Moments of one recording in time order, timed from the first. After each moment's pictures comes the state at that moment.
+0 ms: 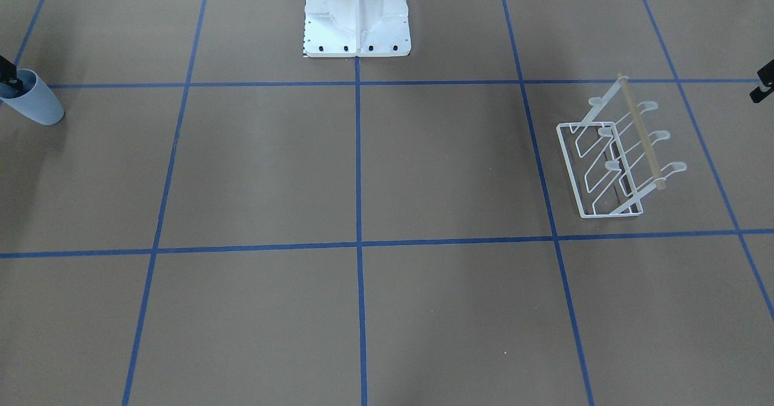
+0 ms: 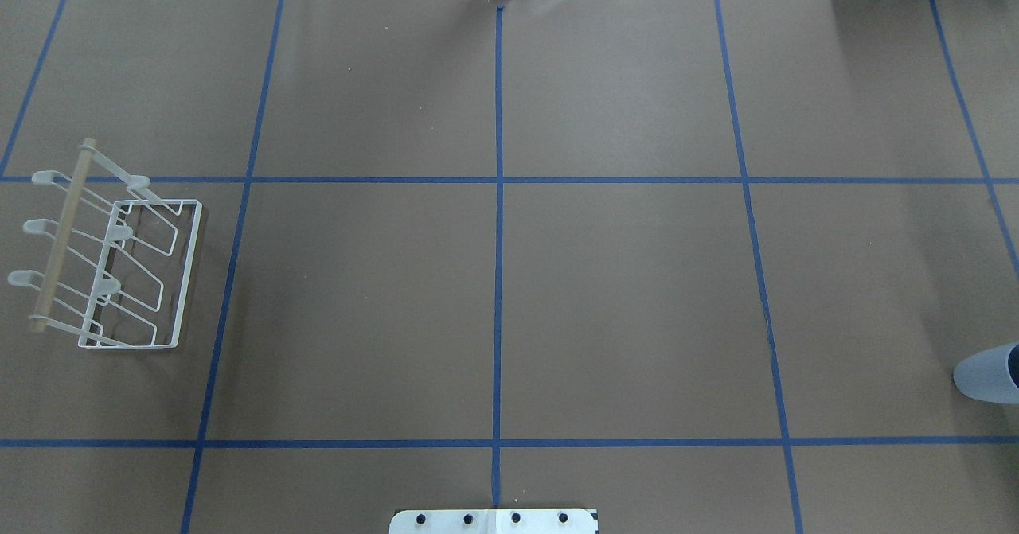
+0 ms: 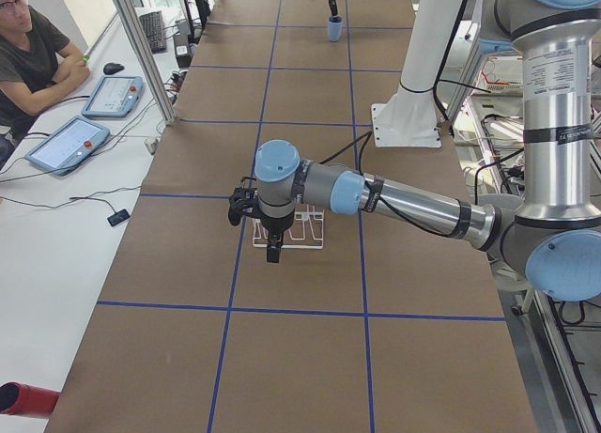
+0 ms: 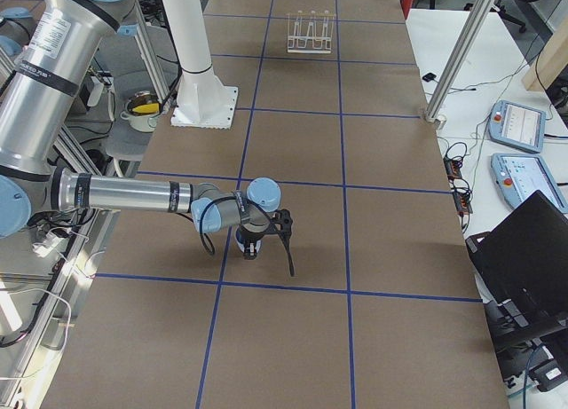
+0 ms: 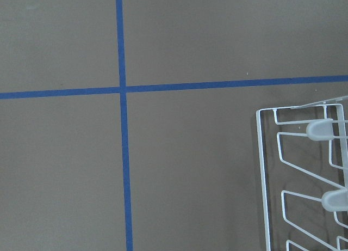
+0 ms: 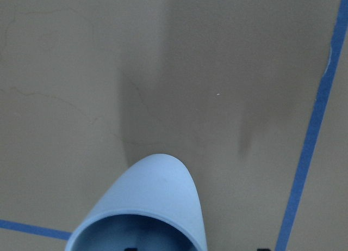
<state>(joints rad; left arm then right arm) -1.45 -1.45 -1.95 -1.55 -2.35 -0.19 1.12 -2.00 1.87 -1.27 2.40 0.30</state>
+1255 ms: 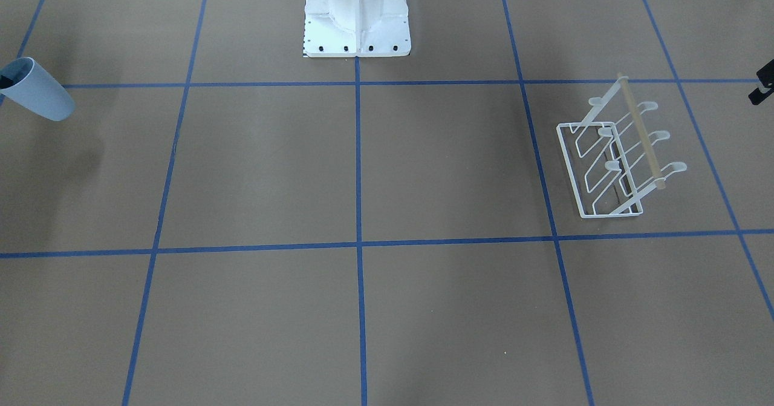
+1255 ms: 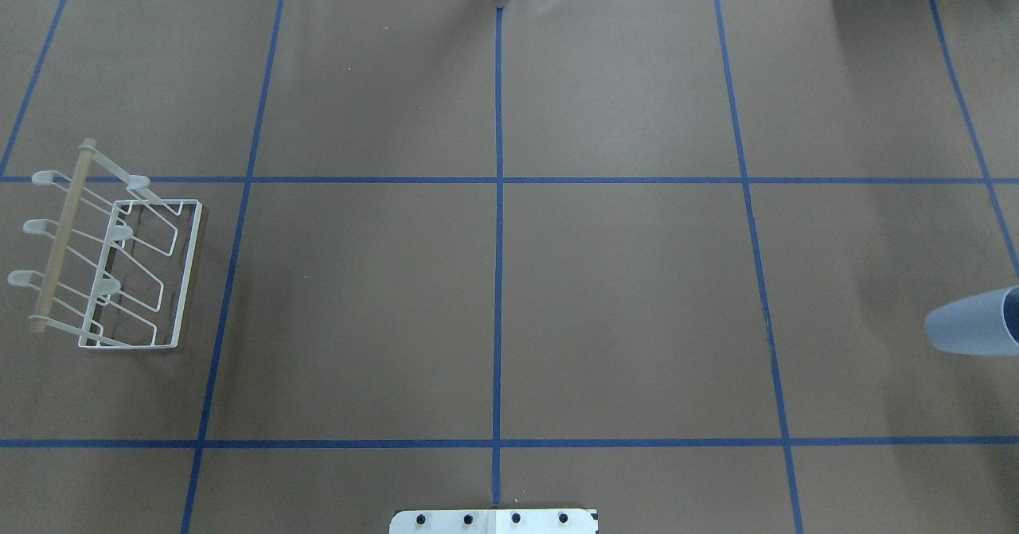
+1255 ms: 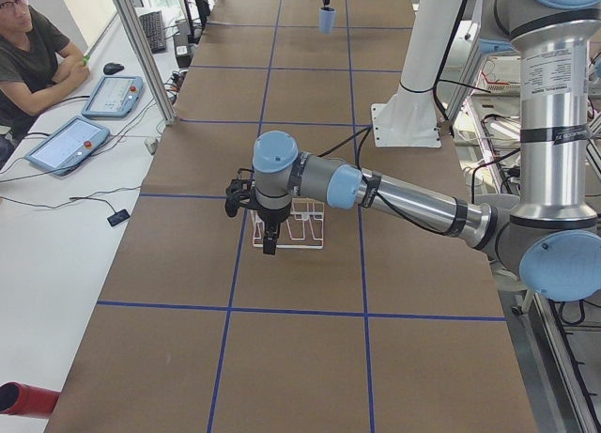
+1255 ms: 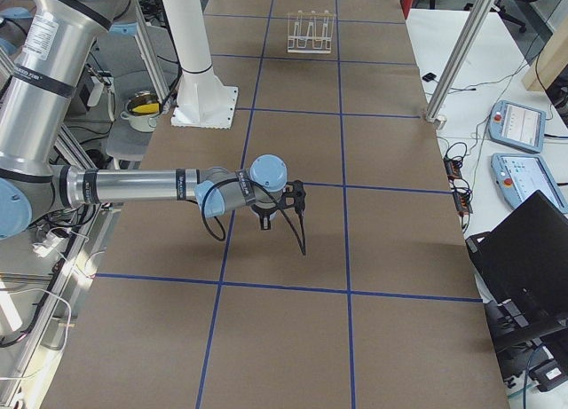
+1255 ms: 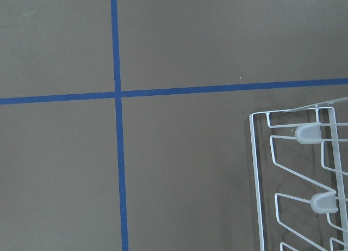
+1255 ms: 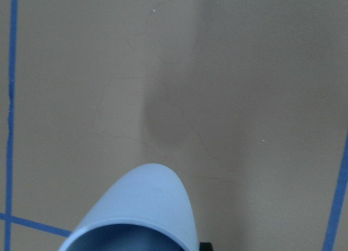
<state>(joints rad) -1.45 -1.50 -1.96 -1.56 -2.37 -0.28 1.25 -1.92 1.96 -1.27 2.59 0.31</state>
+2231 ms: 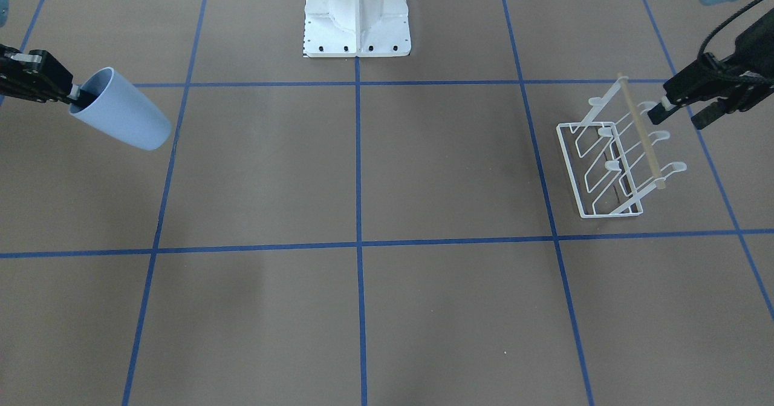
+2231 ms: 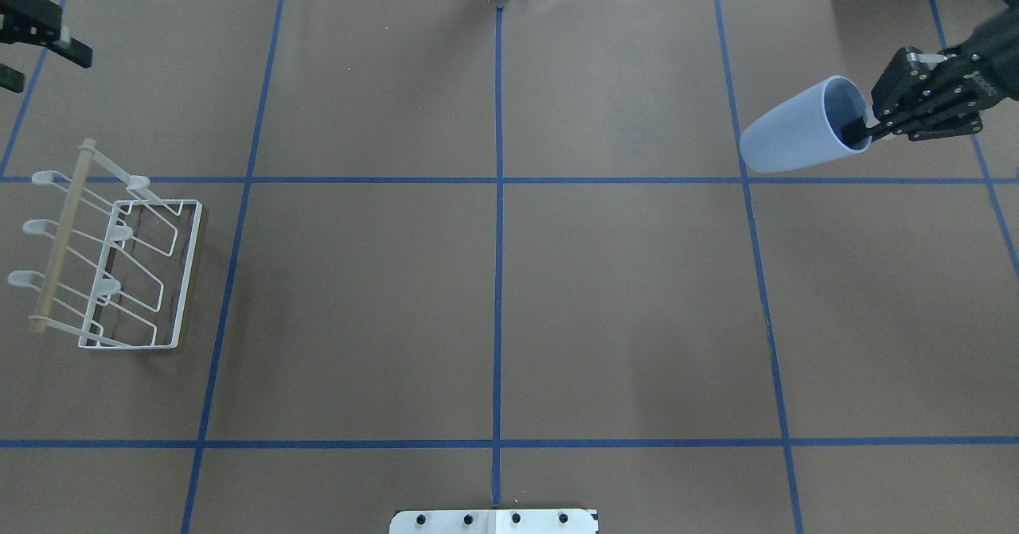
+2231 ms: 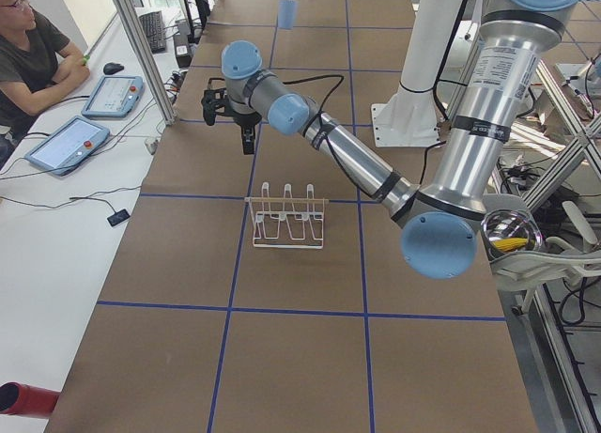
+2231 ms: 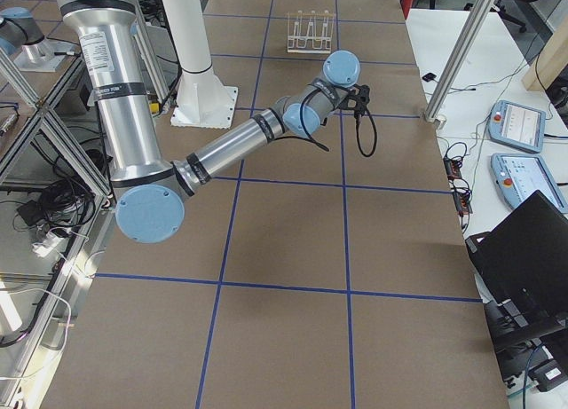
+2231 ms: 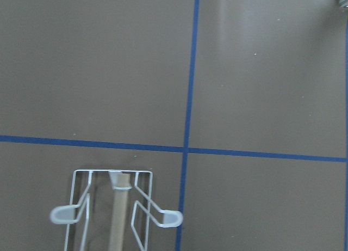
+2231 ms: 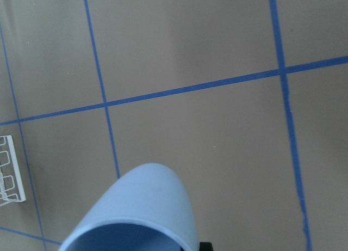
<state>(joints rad) -1.25 -1.90 -1.95 -1.59 -2.53 -0.89 1.21 -1.32 1.93 -1.27 2.76 1.14</state>
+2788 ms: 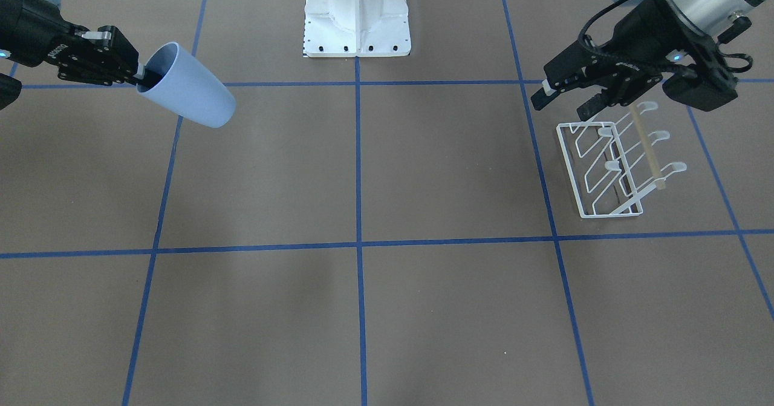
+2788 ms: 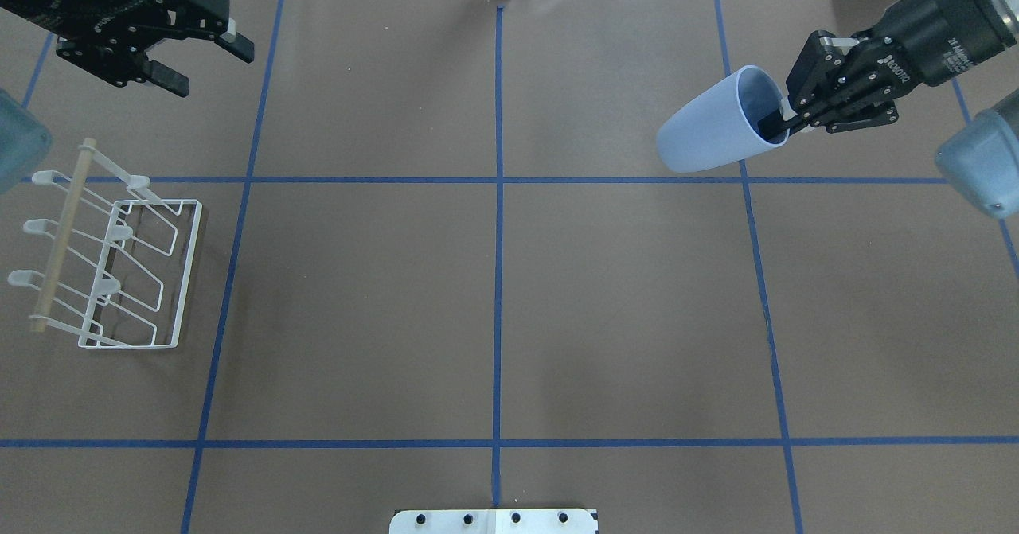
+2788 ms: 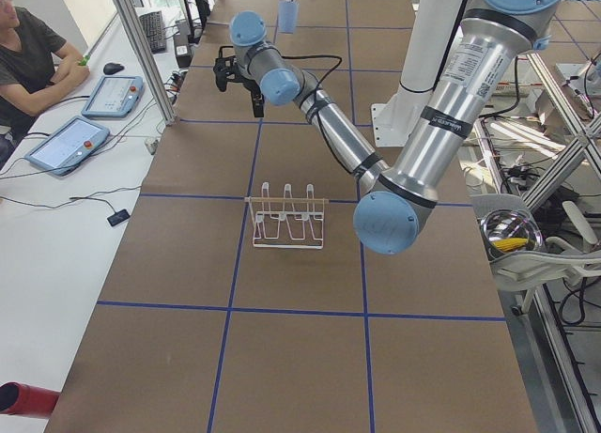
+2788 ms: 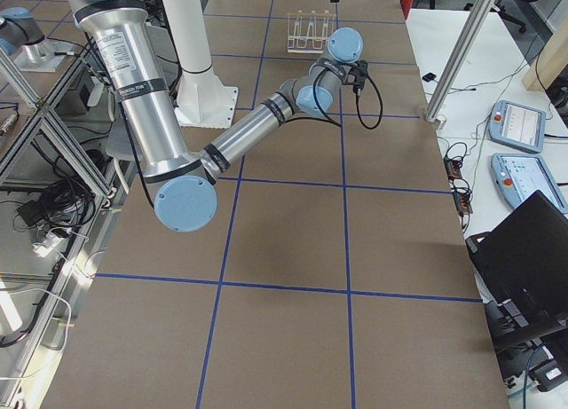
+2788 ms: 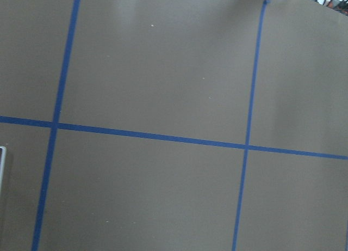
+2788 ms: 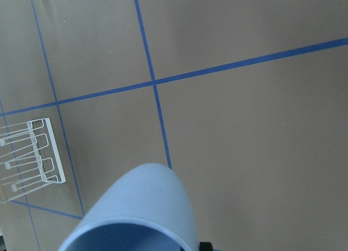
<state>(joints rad) -1.12 -2.03 -1.90 -1.87 -2.52 -1.23 1.14 -1.23 1.90 -1.14 2.78 1.23</state>
